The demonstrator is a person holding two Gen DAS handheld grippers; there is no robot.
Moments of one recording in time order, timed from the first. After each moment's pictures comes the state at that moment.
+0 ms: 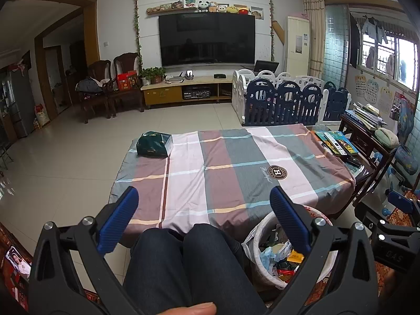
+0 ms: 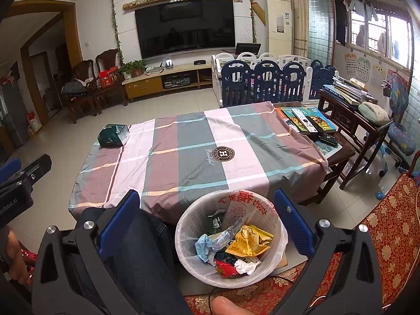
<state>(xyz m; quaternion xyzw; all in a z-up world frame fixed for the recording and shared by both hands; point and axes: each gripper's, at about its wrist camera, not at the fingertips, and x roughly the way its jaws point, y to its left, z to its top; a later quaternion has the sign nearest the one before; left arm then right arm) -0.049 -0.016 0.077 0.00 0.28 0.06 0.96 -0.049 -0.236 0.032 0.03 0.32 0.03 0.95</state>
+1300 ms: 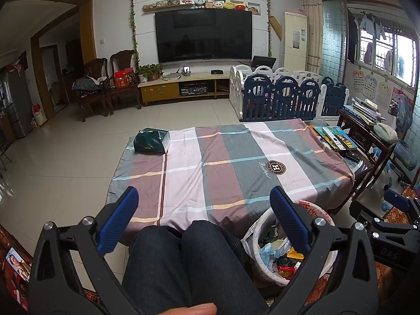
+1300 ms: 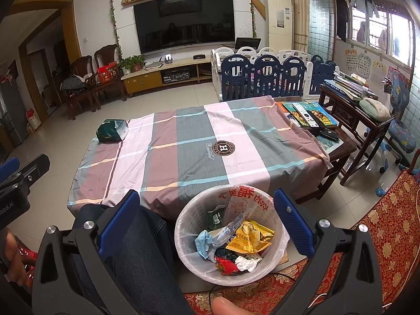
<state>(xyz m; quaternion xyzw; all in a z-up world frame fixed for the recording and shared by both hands) -0.047 -0.020 0.066 0.01 0.29 0.05 0.95 -0.047 -0.236 0.020 0.03 0.33 0.03 0.94</state>
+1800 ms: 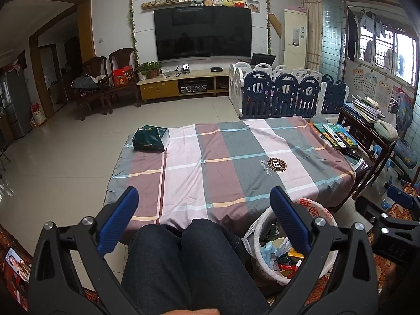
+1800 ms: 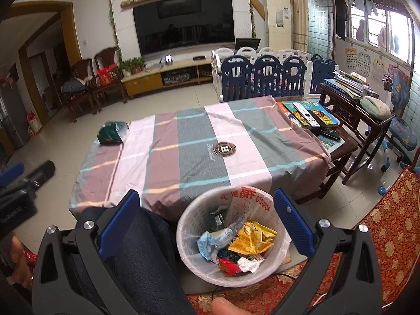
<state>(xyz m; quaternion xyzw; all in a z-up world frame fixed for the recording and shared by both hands) -0.039 -0.017 0.060 0.01 0.30 0.06 0.95 -0.051 -0.234 0.020 0.05 0.32 0.04 0.95</state>
